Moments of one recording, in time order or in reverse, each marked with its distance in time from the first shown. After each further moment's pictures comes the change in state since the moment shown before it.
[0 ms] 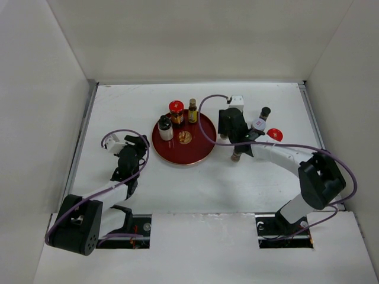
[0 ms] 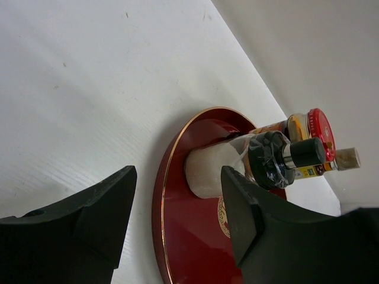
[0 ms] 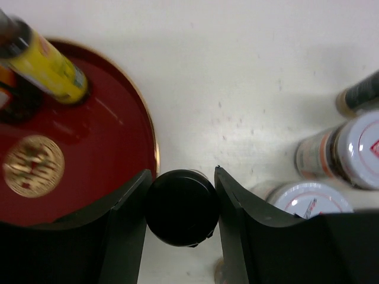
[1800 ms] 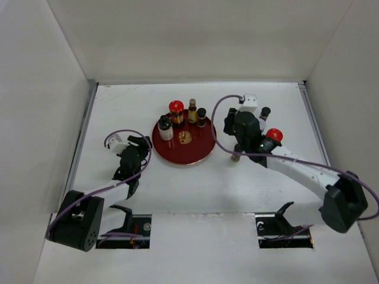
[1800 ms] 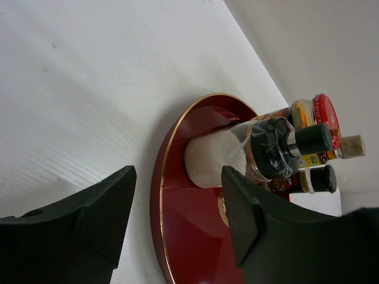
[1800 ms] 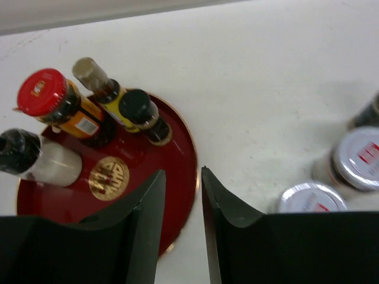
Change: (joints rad) left arm -0.026 0.036 0.000 0.010 0.016 -0.015; right arm 0.034 -0.210 -0.043 0.063 -0.024 0.051
